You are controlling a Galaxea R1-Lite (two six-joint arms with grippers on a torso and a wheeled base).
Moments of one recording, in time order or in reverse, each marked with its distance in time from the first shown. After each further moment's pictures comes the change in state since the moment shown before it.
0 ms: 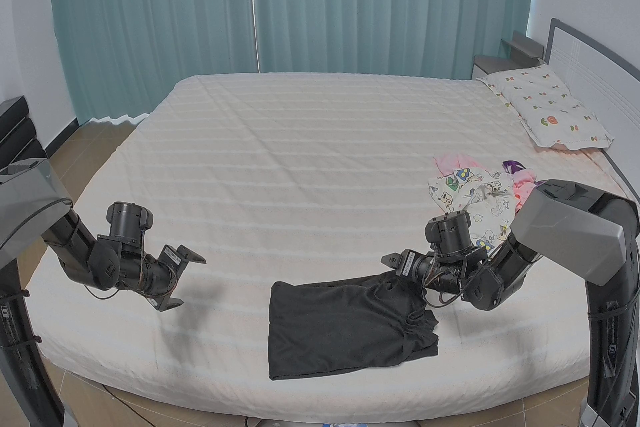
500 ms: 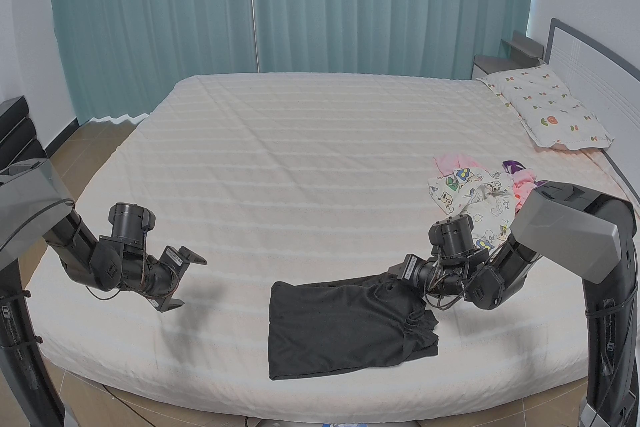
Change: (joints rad) left arm -0.007 0.004 0.000 0.000 0.015 0.000; right arm -0.032 0.026 -0.009 0.041 0.109 0.051
